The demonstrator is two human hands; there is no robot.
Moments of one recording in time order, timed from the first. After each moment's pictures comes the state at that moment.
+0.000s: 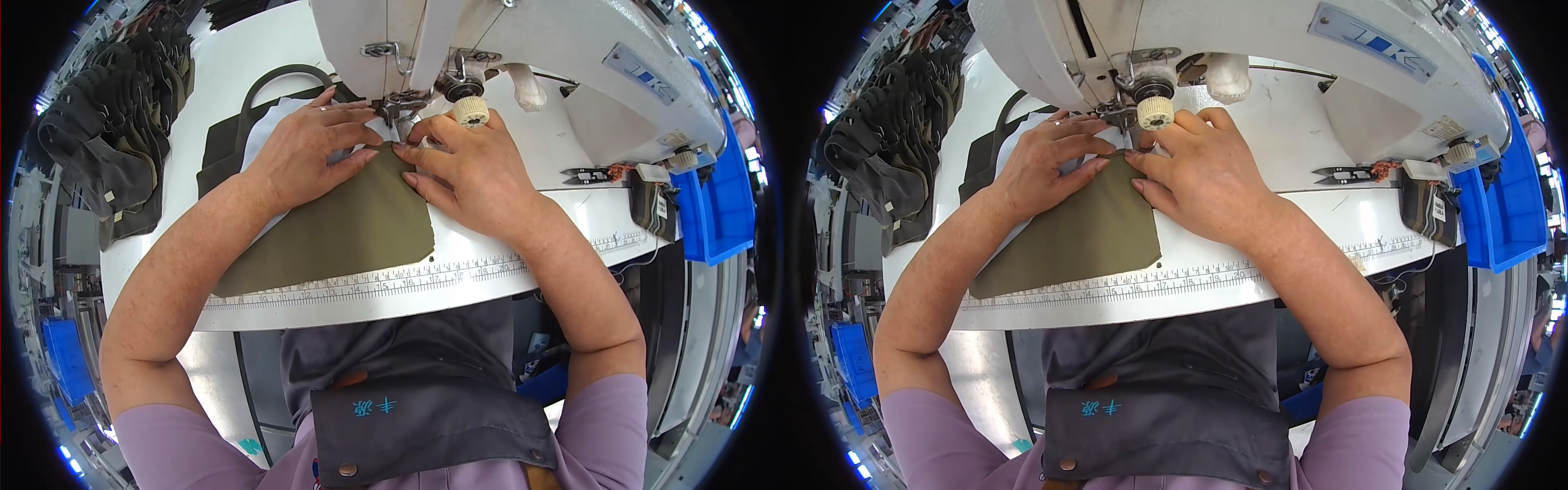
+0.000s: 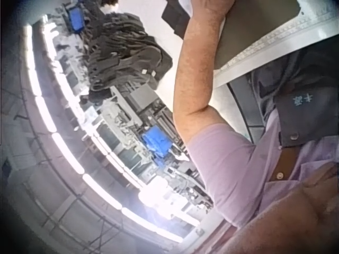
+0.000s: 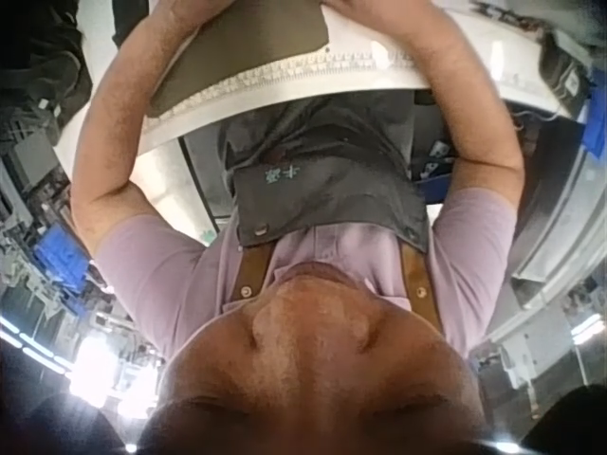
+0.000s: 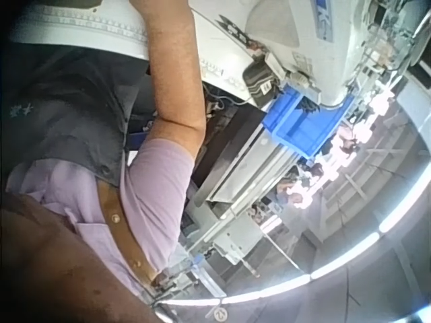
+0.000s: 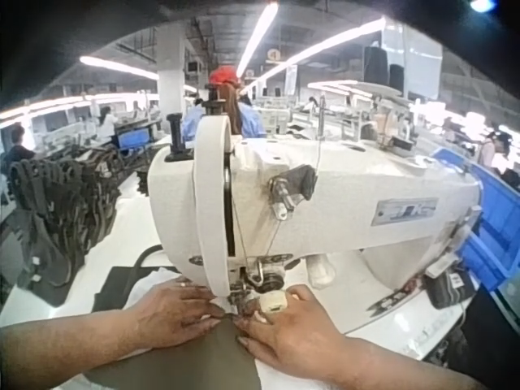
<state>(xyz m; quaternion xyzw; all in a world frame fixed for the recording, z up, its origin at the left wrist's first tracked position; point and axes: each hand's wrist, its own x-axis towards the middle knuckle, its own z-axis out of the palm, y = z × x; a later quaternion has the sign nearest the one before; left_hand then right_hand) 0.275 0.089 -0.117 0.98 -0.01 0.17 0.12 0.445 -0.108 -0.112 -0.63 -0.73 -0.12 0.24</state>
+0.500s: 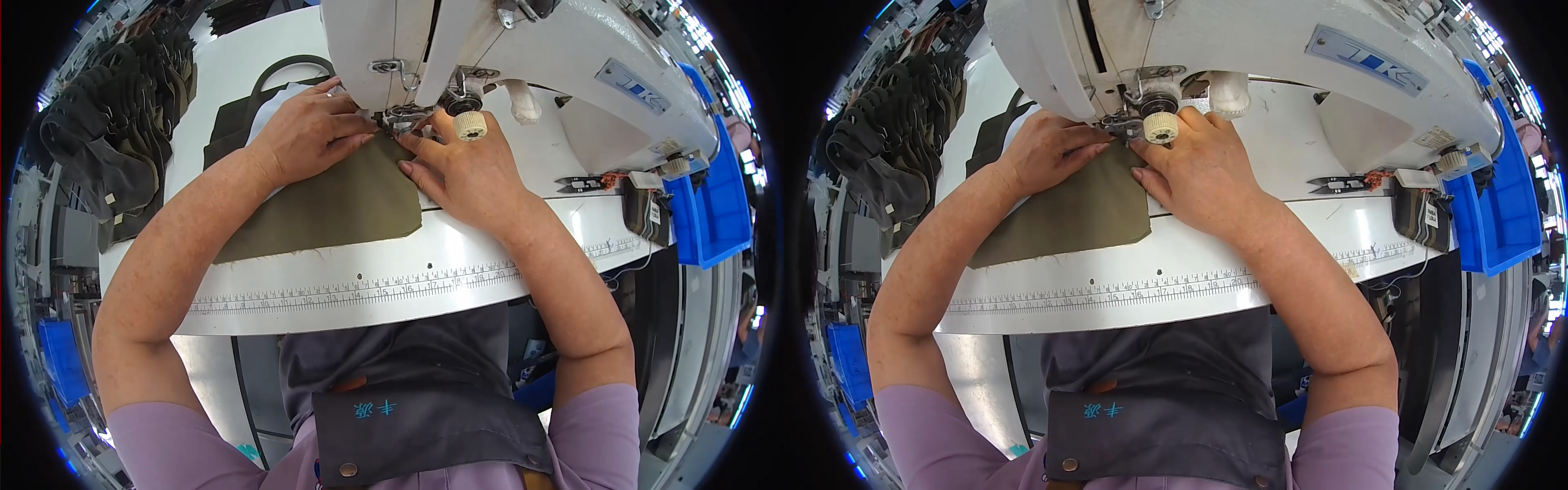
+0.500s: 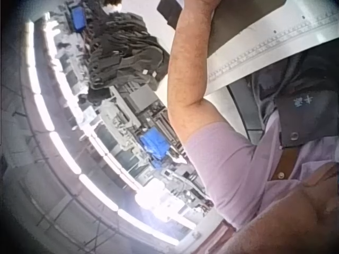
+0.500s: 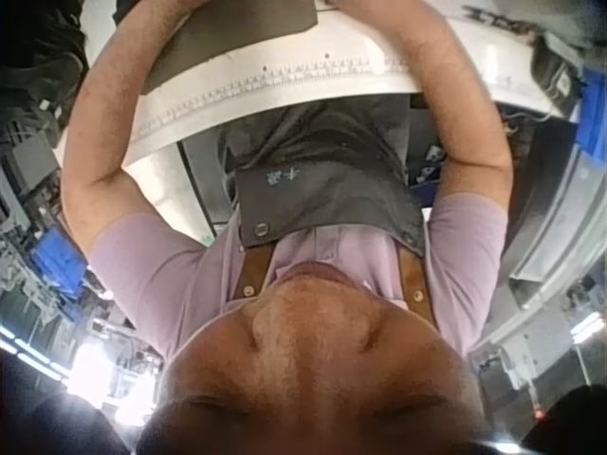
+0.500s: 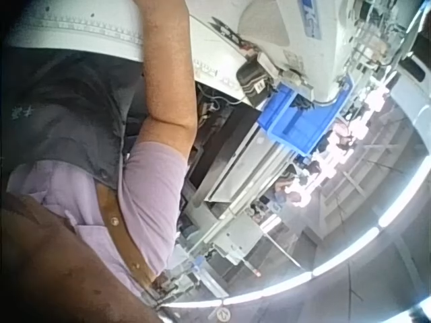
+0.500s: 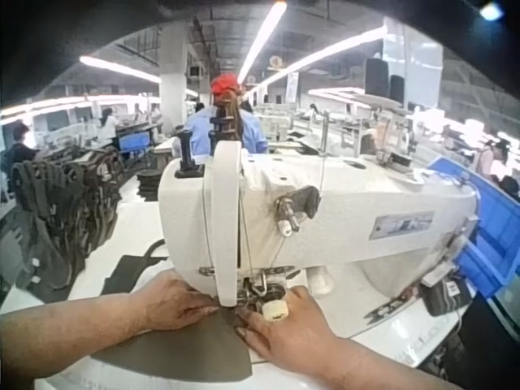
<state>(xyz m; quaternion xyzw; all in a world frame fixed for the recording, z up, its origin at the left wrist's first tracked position) 0.294 0.115 -0.113 0.98 -0.07 0.20 0.06 0.450 -0.095 -0.116 -0.66 -0.69 -0.19 0.20</state>
